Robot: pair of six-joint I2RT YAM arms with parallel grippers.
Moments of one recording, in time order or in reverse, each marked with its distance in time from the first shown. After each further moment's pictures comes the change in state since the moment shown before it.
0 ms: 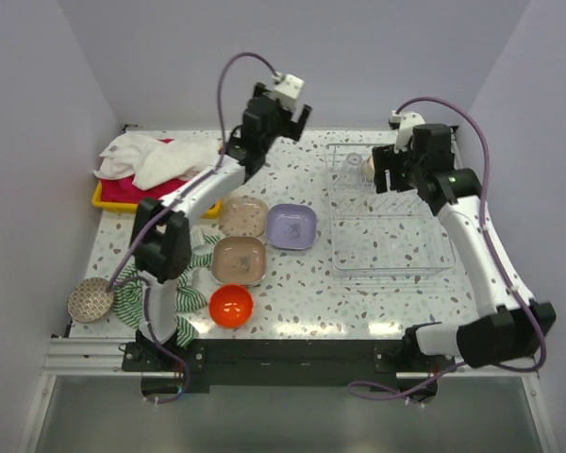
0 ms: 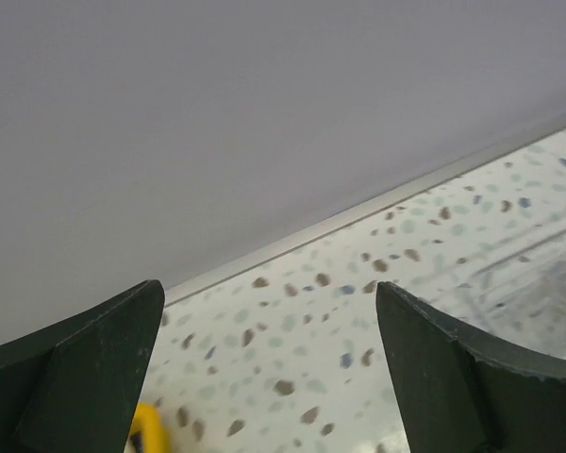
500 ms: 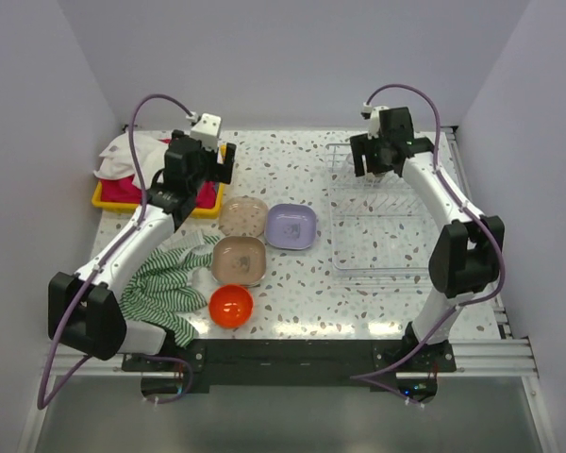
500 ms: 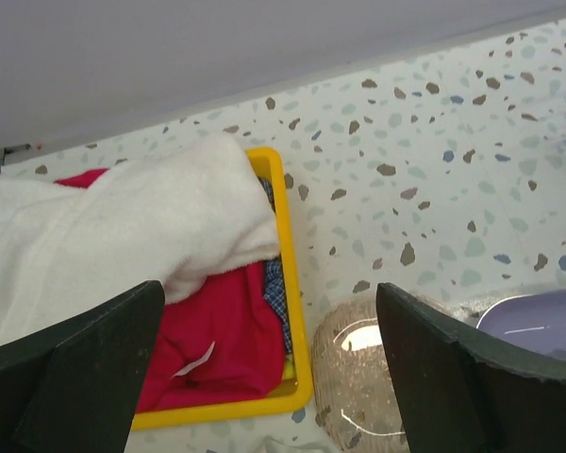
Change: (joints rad) left arm 0.235 -0.677 -0.700 -0.190 -0.012 -0.105; right arm -0.002 0.484 0.185 0.127 -0.012 0.006
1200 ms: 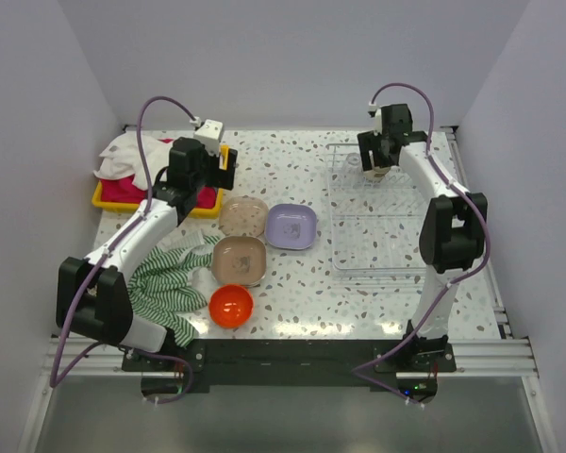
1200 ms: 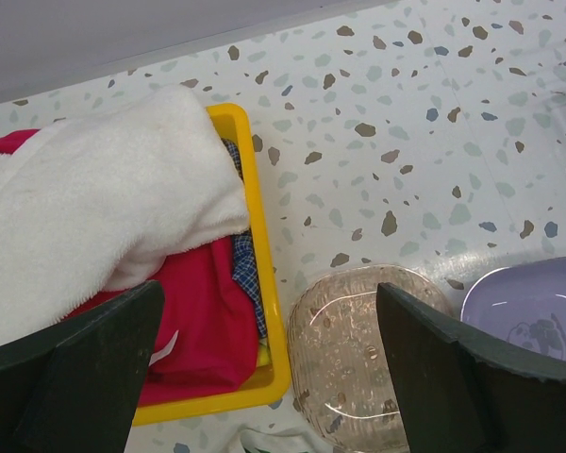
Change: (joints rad) left arm 0.039 0.079 -0.009 -0.041 0.104 -0.050; right arm -0.064 0.224 0.145 0.041 0.127 -0.062
